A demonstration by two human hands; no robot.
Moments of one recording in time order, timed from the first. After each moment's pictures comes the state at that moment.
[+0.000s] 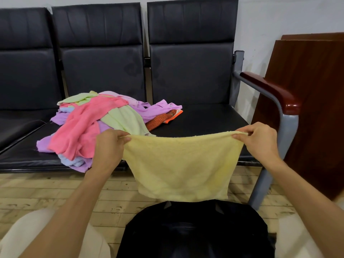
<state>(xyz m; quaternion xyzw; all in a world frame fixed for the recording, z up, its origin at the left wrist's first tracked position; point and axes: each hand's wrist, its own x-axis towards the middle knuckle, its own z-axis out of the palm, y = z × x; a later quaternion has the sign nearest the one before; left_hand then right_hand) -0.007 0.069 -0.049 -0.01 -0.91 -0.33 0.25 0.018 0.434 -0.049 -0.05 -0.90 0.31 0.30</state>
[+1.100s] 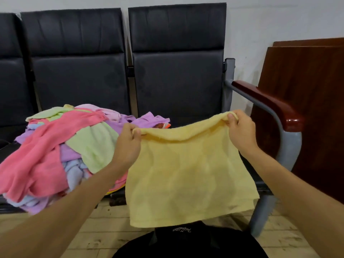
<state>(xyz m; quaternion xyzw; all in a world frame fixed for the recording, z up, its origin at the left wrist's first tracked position) -0.123 0.164 -0.057 -0.07 -0.82 -0.53 0.20 -0.105 0.457 -0.033 -0.06 -0.84 0.41 0.35</state>
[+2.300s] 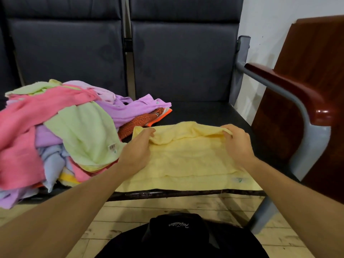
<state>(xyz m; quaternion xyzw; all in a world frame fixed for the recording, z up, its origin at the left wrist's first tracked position) -0.175 0.174 -0.148 -0.14 -0.93 -0.30 0.13 -0.147 0.461 -0.120 -0.08 -0.91 0.36 0.19</state>
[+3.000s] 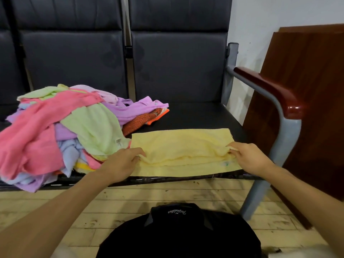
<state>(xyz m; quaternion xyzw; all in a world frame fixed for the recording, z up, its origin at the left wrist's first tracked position) -0.096 0.126 -0.121 -0.18 -0.96 -0.21 0.00 -0.059 0.506 -0.113 0.04 -0.98 0.19 0.05</state>
